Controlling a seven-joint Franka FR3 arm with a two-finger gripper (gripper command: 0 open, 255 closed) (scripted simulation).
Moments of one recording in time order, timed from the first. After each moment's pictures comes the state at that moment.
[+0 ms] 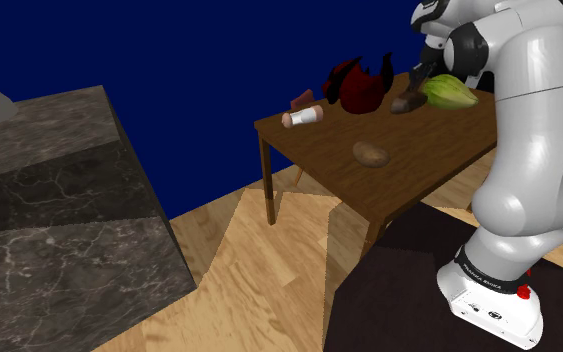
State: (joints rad) arm -0.55 0.60 -0.57 -1.31 0.51 1.96 -0.92
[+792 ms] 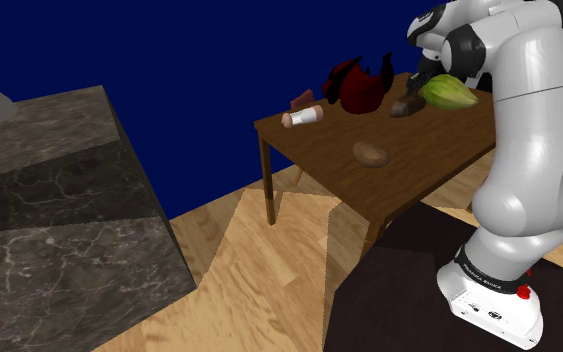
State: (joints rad) arm -0.54 0.61 -0.56 -1.40 0.55 2.10 -0.97
